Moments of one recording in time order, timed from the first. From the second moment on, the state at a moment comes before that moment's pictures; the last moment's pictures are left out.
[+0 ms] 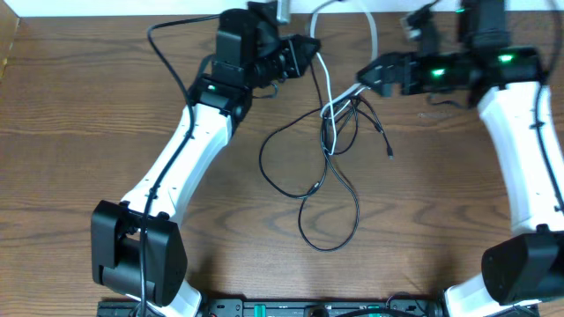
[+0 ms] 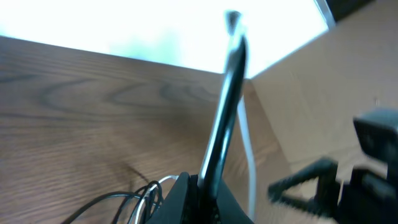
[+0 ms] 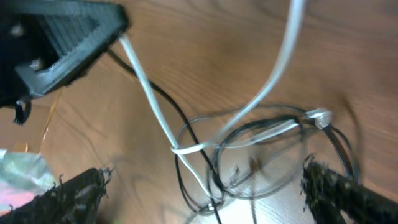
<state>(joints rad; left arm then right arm) -0.32 1.75 1.43 -0.06 0.55 -0.63 0.12 1.72 1.67 -0.90 -0.69 0.06</state>
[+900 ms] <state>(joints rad) -0.30 1.75 1.43 -0.08 0.54 -0.70 0.29 1.80 1.46 -0.48 -0.33 0.16</state>
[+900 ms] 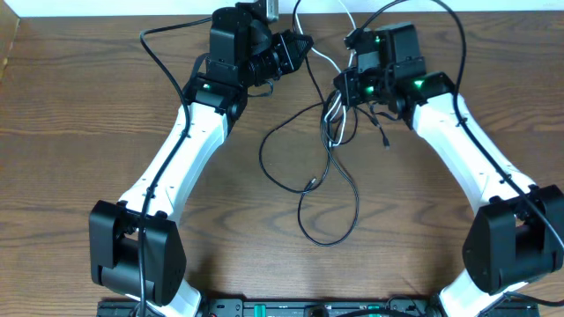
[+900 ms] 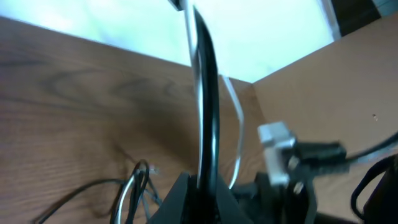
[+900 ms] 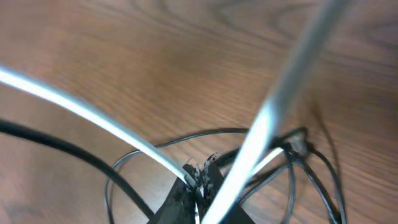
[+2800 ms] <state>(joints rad) -0.30 1.75 1.43 -0.09 0.93 -0.62 0.18 1.89 1.46 -0.43 -0.54 0.26</state>
